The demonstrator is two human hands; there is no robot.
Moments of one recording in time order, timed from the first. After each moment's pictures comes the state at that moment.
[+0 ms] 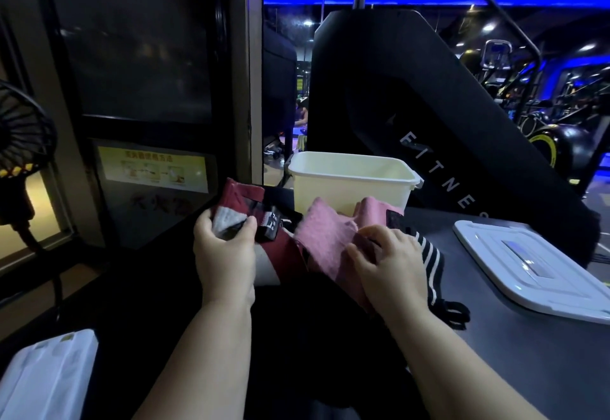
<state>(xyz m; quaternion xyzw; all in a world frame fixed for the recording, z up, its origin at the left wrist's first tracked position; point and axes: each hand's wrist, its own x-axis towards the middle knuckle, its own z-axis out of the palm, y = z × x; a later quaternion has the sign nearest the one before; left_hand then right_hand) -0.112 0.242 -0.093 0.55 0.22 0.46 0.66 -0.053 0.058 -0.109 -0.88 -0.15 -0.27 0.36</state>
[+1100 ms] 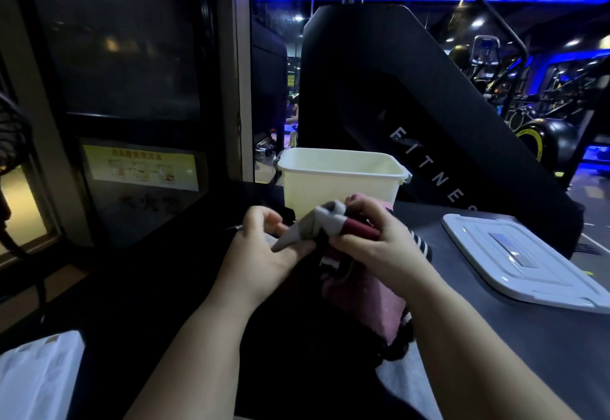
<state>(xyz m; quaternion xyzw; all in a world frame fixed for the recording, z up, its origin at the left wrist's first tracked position) -0.125 0.223 -0.088 0.83 0.07 0.29 0.47 -0.064 0.045 -0.068 -0.76 -0.28 -0.06 0.57</state>
